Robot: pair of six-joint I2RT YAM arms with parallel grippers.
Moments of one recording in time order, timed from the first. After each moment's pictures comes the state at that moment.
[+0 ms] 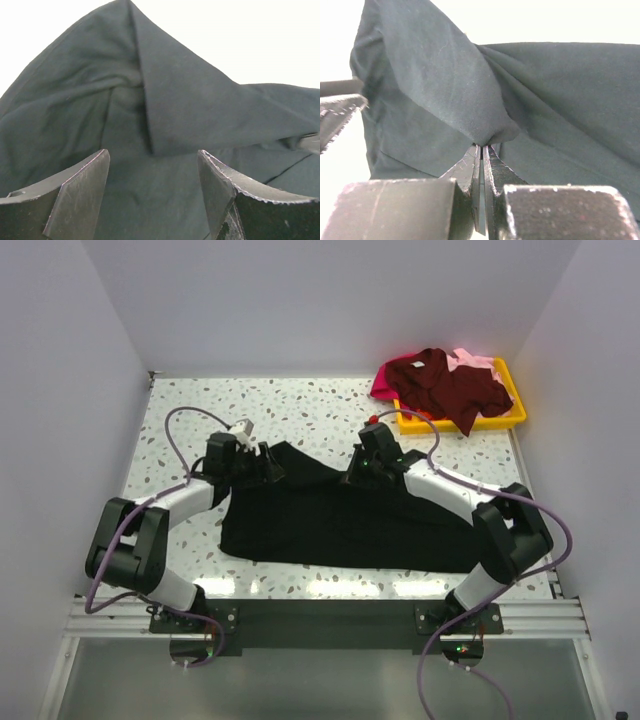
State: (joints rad) left arm -0.24 1.50 0.72 0.12 0.28 -0.46; right arm 0.58 1.61 1.06 -0.29 -0.04 0.79
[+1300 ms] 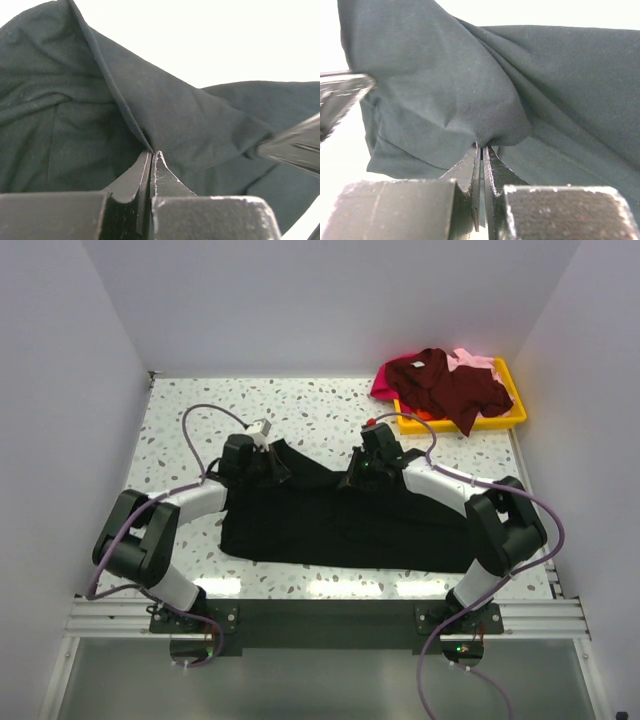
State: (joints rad) left arm -0.36 1.59 0.73 0.27 0.26 -0.49; right arm 0.54 1.68 1.06 -0.27 -0.18 0.77
